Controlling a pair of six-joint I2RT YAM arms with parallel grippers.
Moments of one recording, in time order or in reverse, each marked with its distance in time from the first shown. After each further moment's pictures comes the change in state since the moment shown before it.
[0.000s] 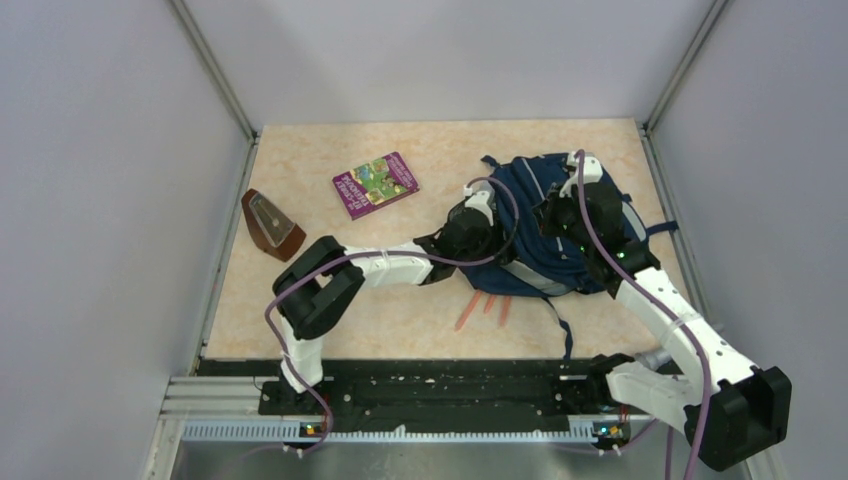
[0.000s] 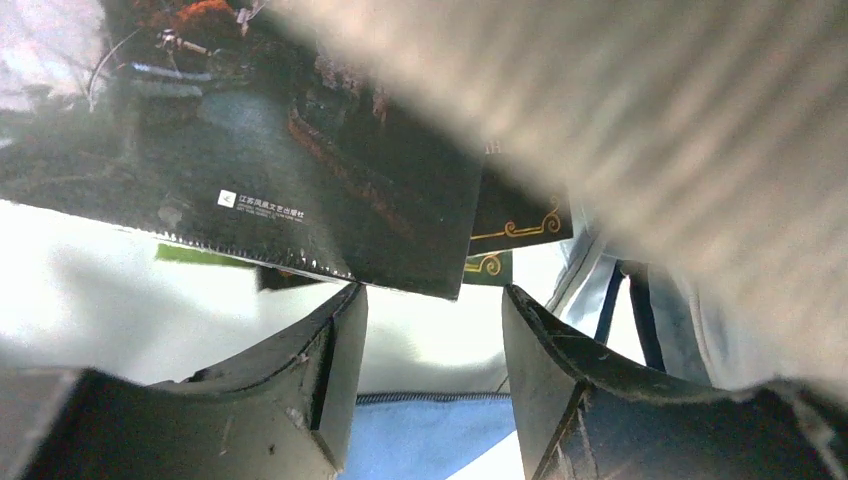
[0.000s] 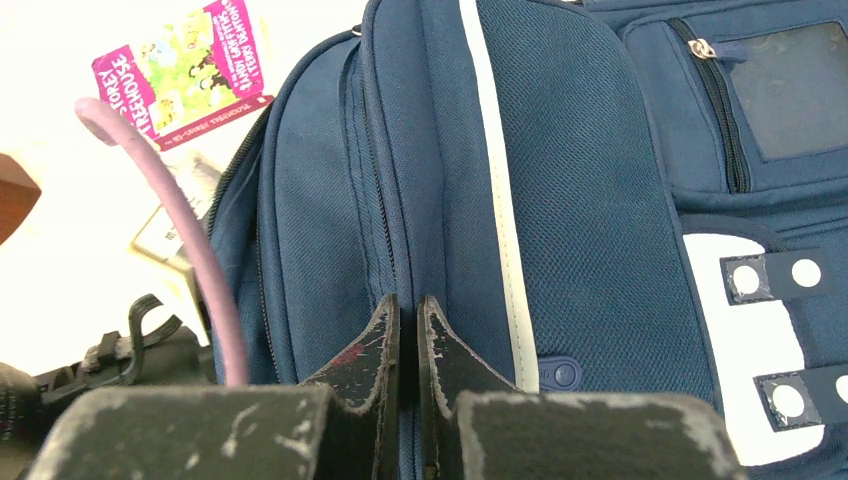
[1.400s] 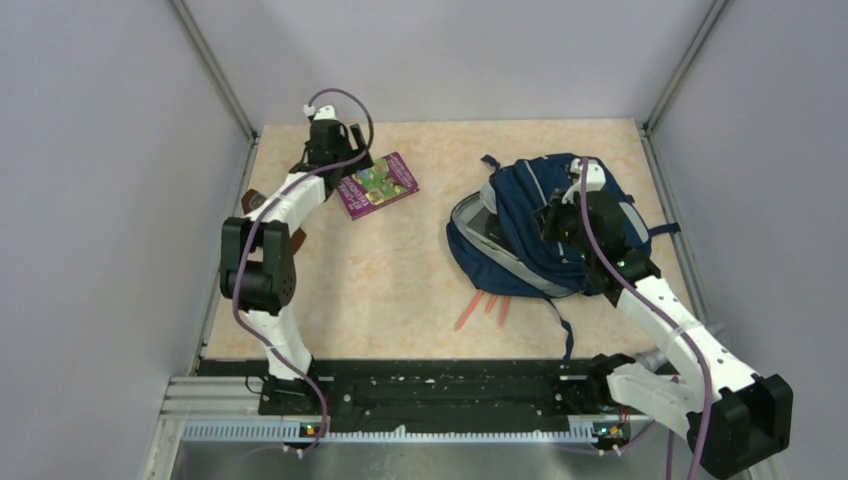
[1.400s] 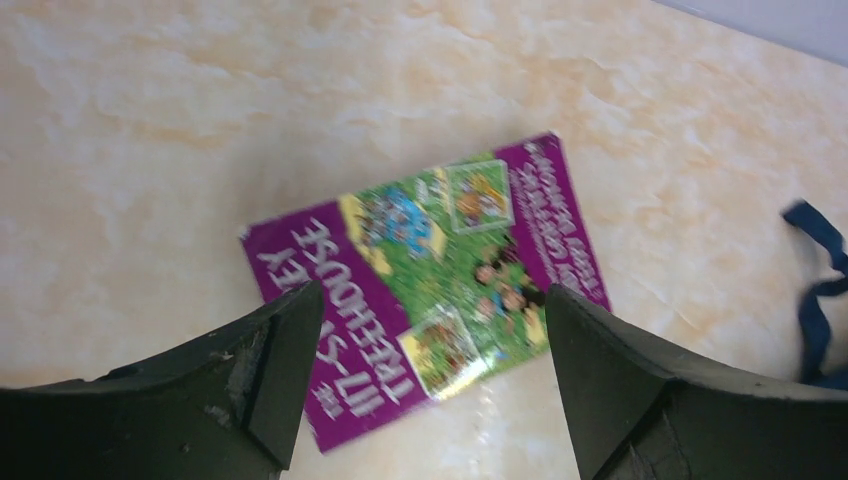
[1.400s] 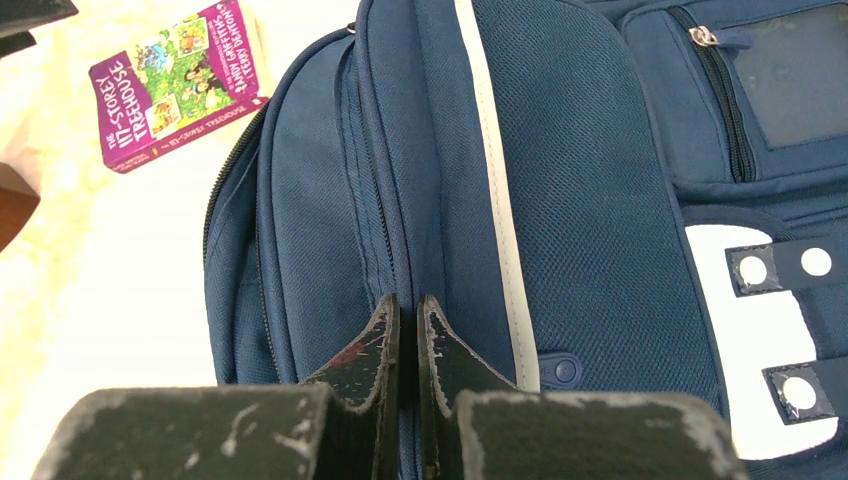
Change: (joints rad) left arm 0.727 -0.084 0.193 -0.292 -0.085 0.367; right arm 0.000 -0.041 -0.064 0.042 0.017 0.019
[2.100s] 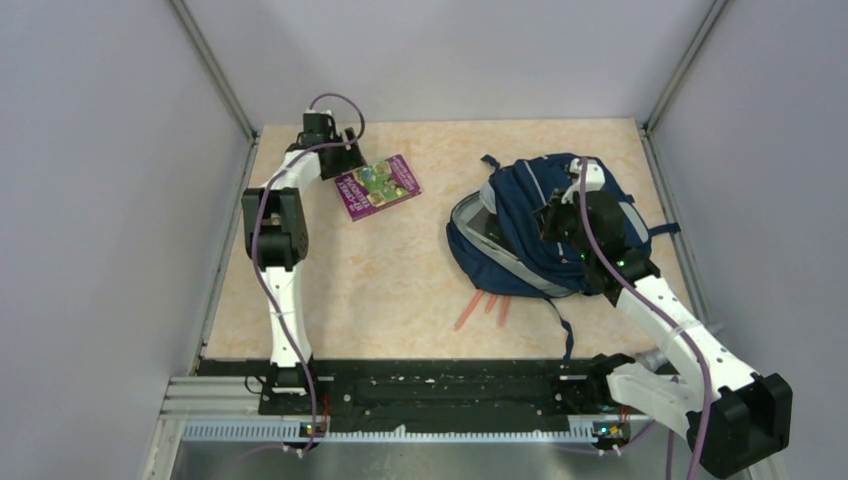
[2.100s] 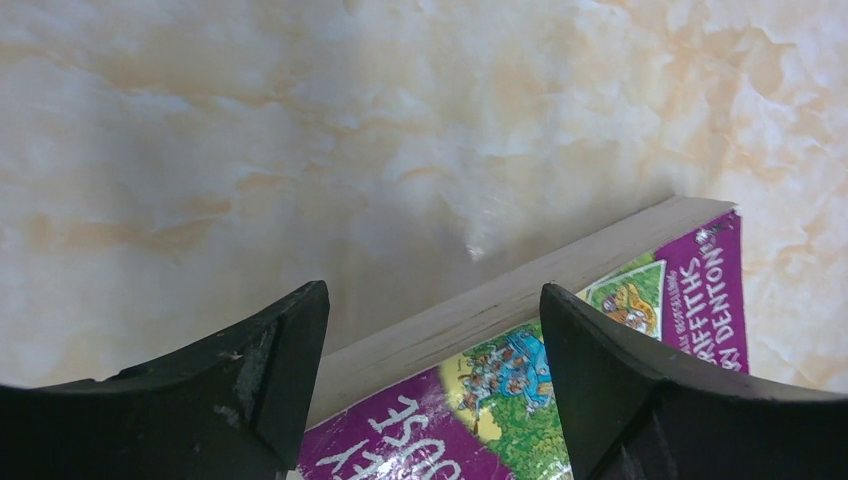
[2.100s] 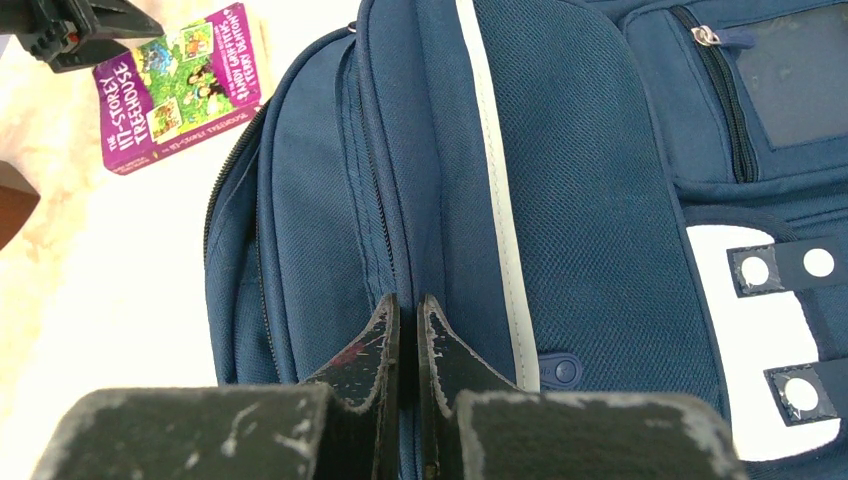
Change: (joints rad) left arm 0.177 0.528 0.563 -0.306 0.248 0.056; right arm 0.000 0.003 -0.002 0.002 -0.003 -0.001
